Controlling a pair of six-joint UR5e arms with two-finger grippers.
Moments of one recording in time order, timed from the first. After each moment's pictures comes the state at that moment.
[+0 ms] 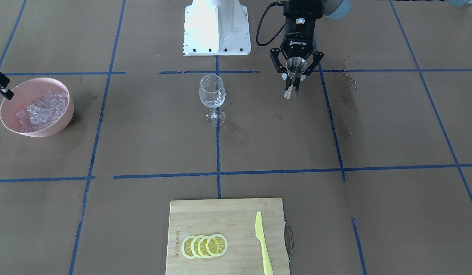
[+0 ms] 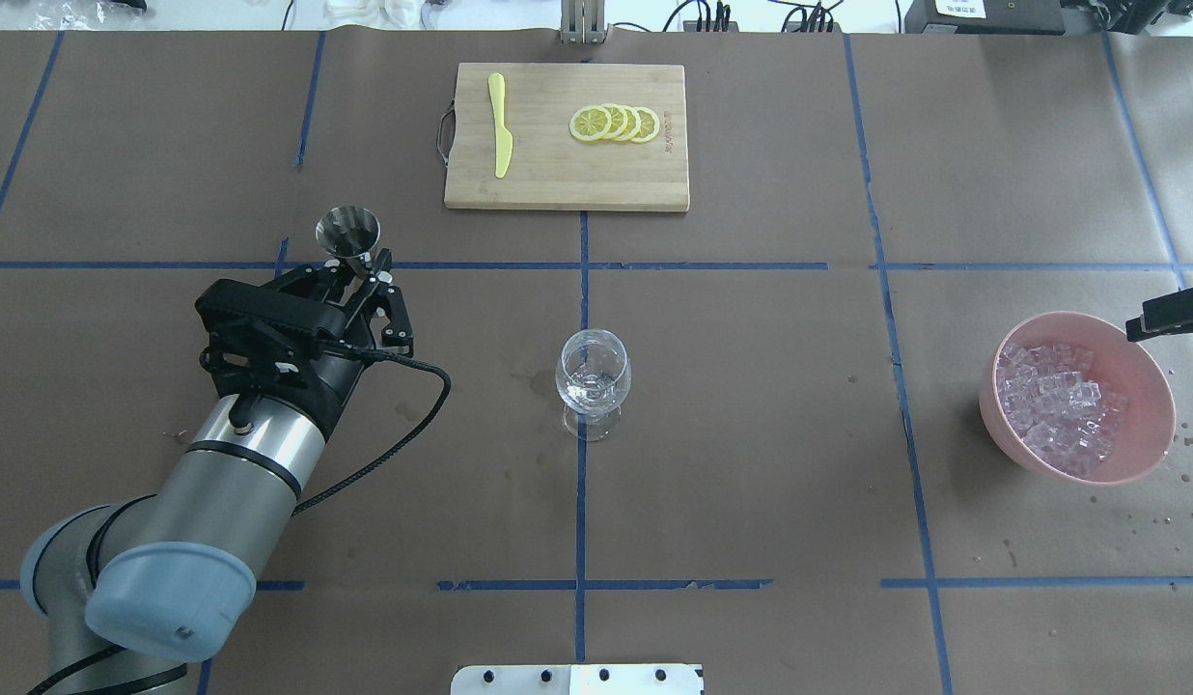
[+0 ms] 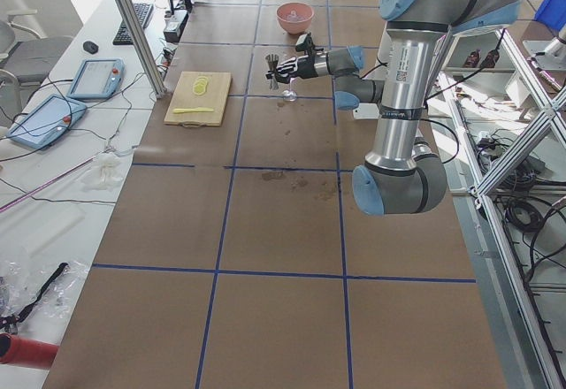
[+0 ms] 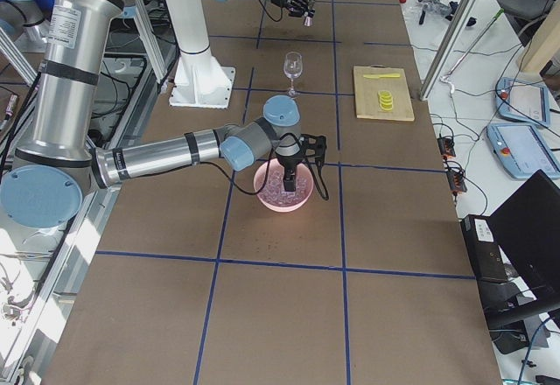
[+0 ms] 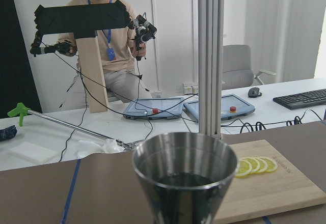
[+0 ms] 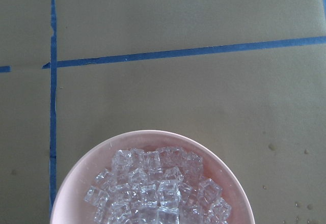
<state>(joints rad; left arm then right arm) -0.23 -1.84 -2.06 -2.18 -0.62 -0.82 1.14 -1.81 2.01 -1.19 2.24 0.78</state>
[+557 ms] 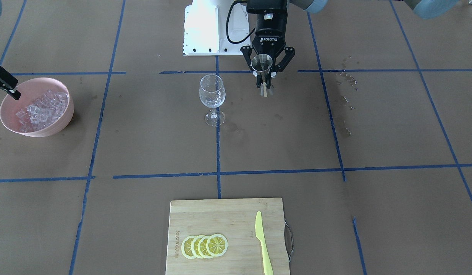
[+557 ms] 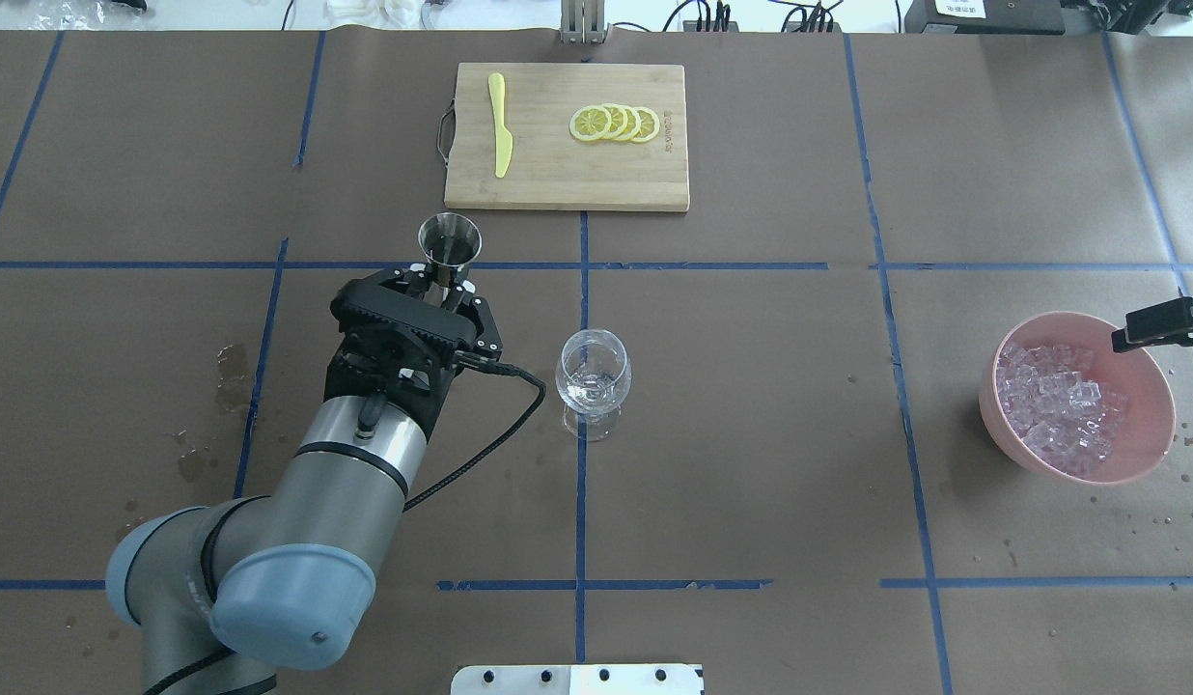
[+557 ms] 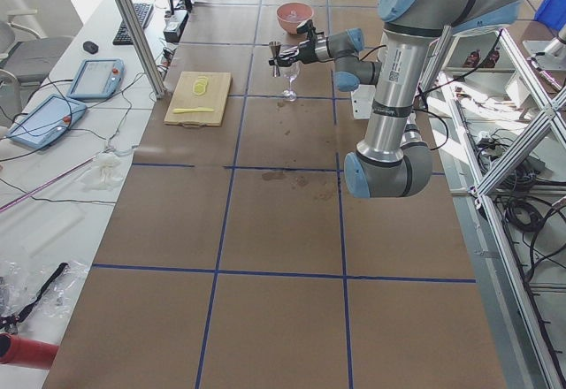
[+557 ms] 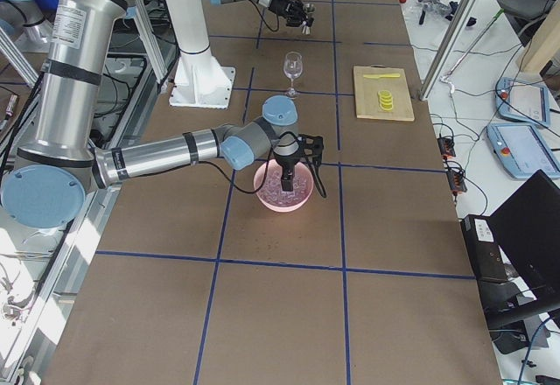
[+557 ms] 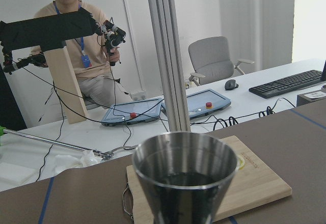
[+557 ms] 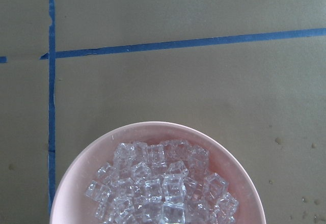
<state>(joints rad) -0.21 -2.00 -2.00 -1.98 -0.62 -0.73 1.10 -1.81 2.02 -1.18 2.22 0.81</state>
